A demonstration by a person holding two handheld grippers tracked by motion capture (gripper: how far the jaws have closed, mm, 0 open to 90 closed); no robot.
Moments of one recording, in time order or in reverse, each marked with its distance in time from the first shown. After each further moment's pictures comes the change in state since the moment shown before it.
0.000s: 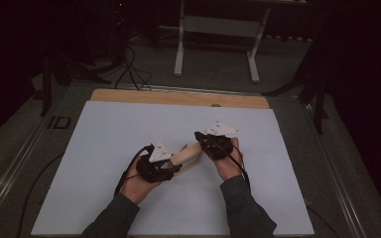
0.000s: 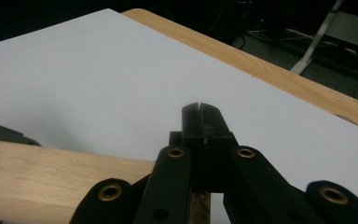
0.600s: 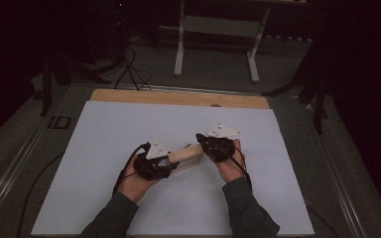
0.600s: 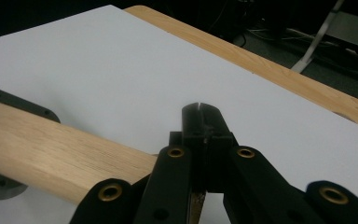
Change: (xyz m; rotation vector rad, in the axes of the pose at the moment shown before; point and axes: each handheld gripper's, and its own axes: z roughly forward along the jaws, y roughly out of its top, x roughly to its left) left arm 0.007 -0.002 -0.001 0.001 0.023 -0.025; right arm 0.001 -0.003 -0.007 0.008 0.002 -0.017
